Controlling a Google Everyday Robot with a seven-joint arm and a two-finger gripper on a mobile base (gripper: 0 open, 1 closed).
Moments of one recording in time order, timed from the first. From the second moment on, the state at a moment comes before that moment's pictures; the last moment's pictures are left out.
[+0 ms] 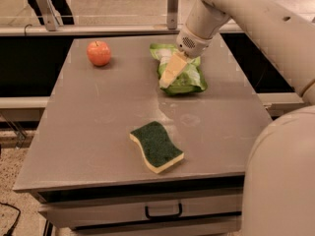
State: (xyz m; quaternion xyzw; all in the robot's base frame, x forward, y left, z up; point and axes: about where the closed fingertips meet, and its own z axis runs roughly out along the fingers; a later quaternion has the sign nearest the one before) arm 0.668 -0.069 0.850 -0.48 0.86 0.11 0.15
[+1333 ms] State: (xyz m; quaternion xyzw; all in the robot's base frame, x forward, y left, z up) arm 0.642 -0.062 0.917 -0.51 0.83 0.10 0.21
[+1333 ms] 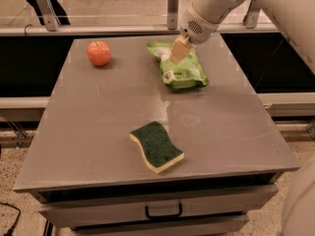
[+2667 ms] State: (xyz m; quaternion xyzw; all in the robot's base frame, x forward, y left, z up) arm 0.623 -0.053 0.953 -0.53 0.81 0.10 0.25
